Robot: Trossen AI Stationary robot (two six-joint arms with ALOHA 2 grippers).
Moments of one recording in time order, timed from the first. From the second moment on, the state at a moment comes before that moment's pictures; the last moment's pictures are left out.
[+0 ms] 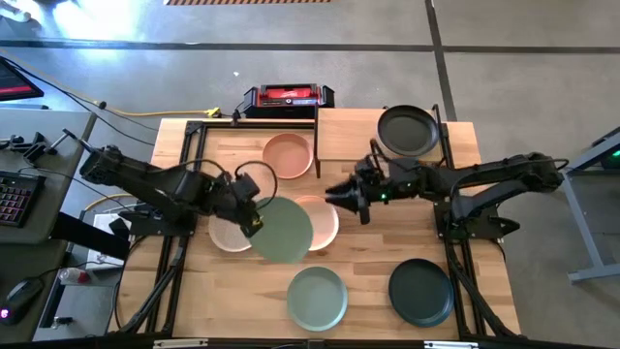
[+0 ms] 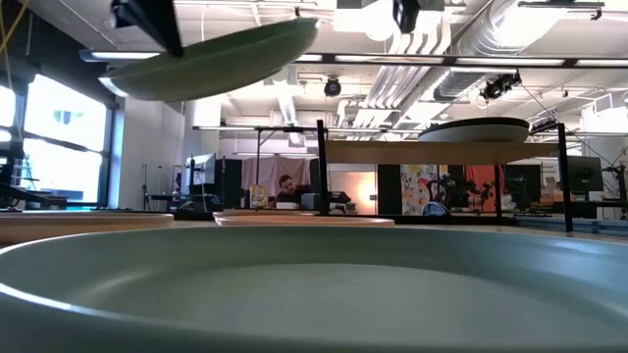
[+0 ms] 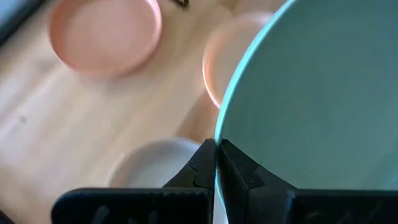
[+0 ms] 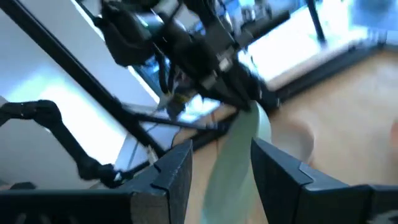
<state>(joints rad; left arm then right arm) -0.29 1.30 1.27 -1.16 -0.45 -0.83 0.07 1.24 0.96 0.17 -0.01 0.56</state>
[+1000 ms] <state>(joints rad) 0.03 1.30 1.42 -1.17 -0.72 -0.52 -0.01 1.46 1.44 -0.56 0.39 0.58</state>
